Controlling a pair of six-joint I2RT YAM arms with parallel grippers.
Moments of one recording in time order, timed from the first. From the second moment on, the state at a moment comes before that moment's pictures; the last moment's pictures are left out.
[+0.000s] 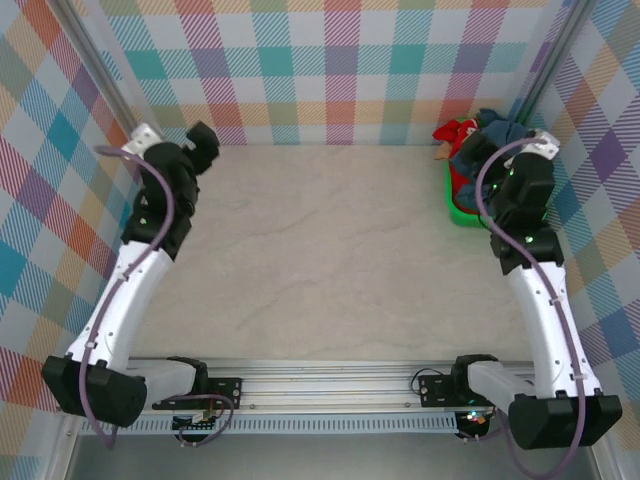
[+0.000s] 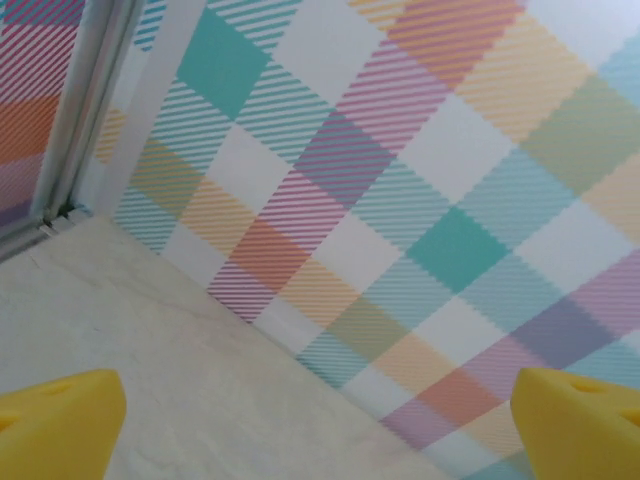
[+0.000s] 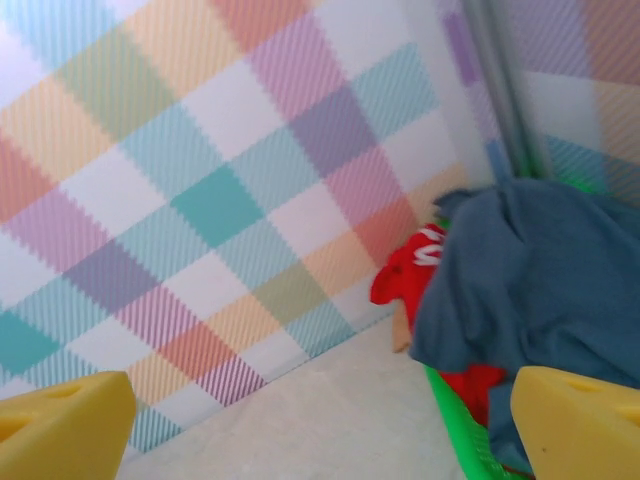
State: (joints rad) left arm -0.20 1.24 1.32 -0.26 -0.37 -0.70; right arm 0.04 1.10 1.25 -0.34 0.20 0.56
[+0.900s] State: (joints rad) left arm -0.43 1.47 1.64 -0.55 0.10 -0.72; right arm -0.26 2.20 1.98 -0.61 -0.28 0.63
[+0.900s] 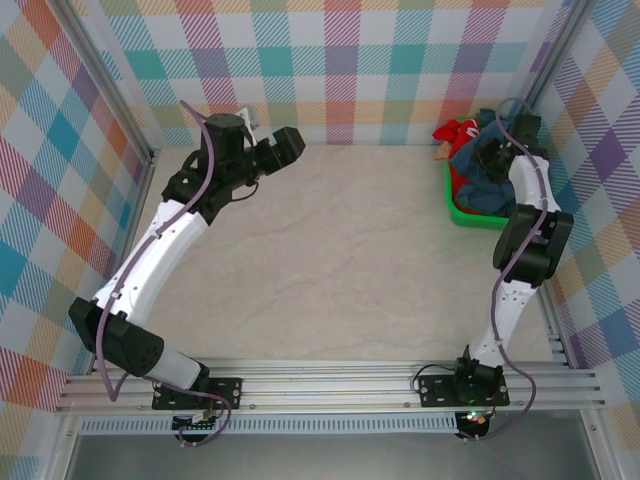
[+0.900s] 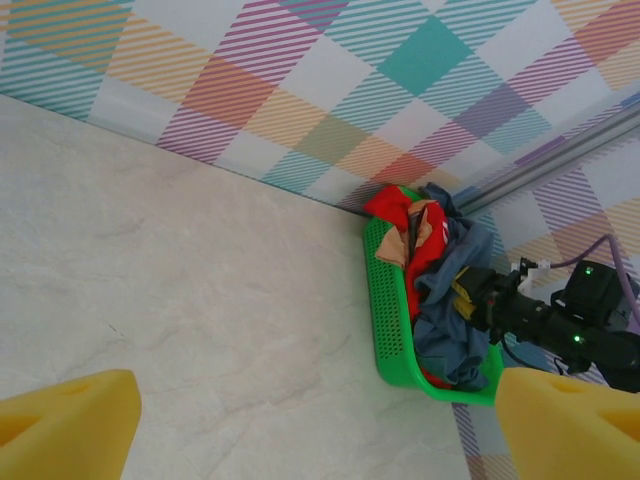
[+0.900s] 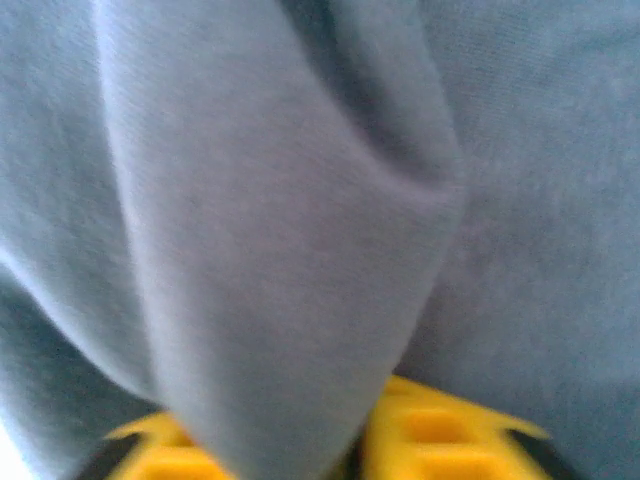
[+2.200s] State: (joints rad) left arm -0.43 1.38 1.59 -0.89 -0.31 -0.75; right arm 0.40 2.14 2.08 -0.84 -0.29 0.73
